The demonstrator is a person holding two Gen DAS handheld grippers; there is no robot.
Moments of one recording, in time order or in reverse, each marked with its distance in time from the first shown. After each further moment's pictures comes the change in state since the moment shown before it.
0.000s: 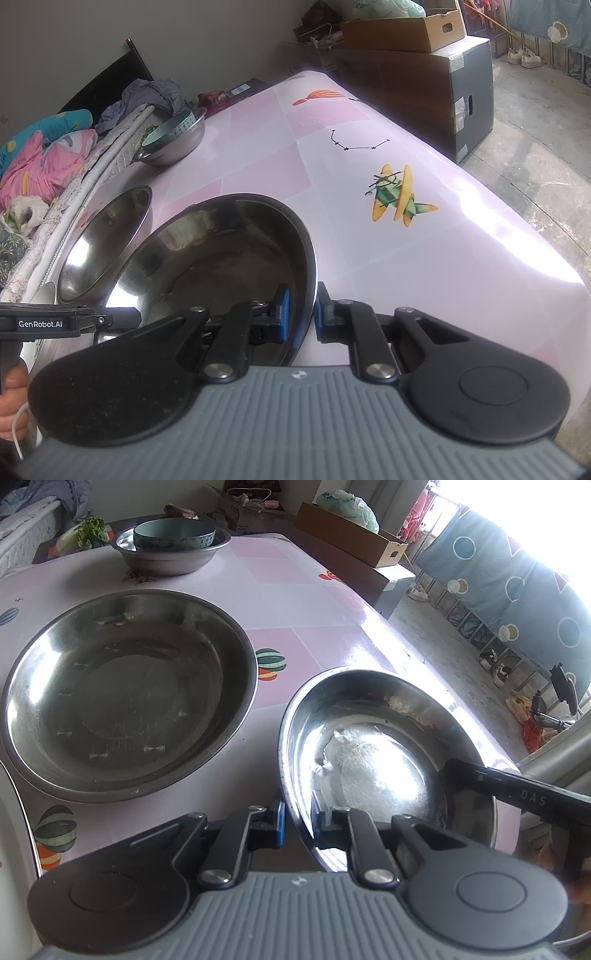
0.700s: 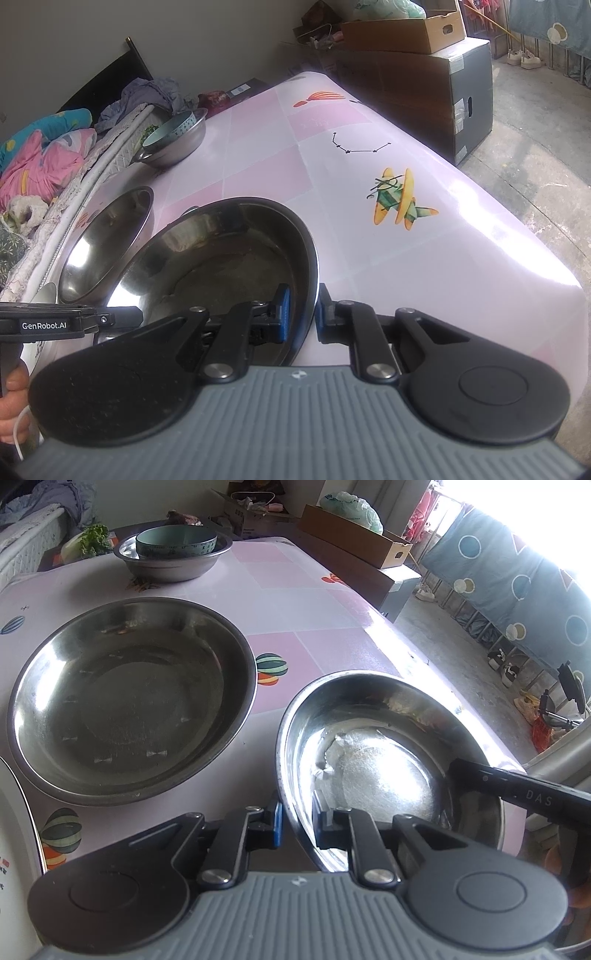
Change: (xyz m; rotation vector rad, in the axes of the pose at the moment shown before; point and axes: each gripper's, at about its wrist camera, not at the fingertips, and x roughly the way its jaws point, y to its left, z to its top) left arm -0.005 -0.009 -0.001 0.007 -0.008 0.035; right arm -0.002 0.008 0.001 -0.007 -0.001 -0.006
